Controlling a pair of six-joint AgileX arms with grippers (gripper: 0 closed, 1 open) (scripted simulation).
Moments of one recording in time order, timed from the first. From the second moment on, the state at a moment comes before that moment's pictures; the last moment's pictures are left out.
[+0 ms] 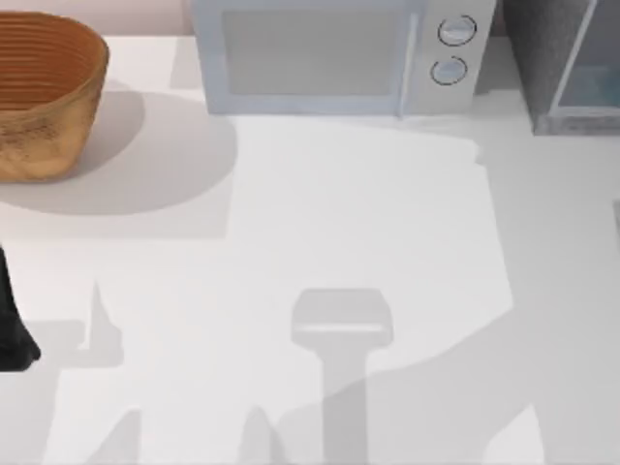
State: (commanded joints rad) left arm 0.00 0.00 0.00 0.00 0.00 0.00; right arm -0.20 2.30 1.20 1.11 -0.16 0.01
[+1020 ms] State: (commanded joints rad) left arm 0.00 0.00 0.00 0.00 0.00 0.00; right arm -0.20 2.30 1.20 1.11 -0.16 0.01
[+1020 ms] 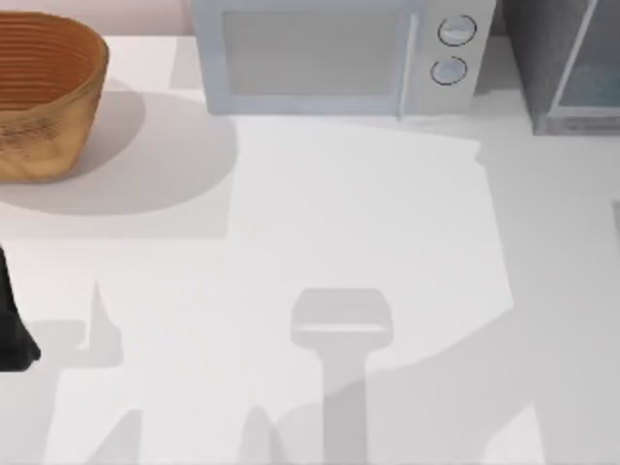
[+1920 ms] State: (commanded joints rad) left arm 0.00 0.00 0.00 0.00 0.00 0.00; right arm -0.20 2.19 1.21 0.98 -0.16 0.01
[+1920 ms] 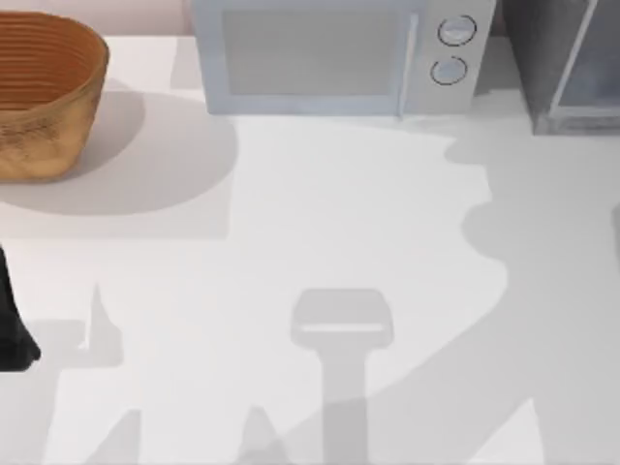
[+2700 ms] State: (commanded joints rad) left arm 0.00 0.00 0.00 0.00 0.00 0.00; right arm -0.23 2.01 0.93 1.06 -0.19 0.02
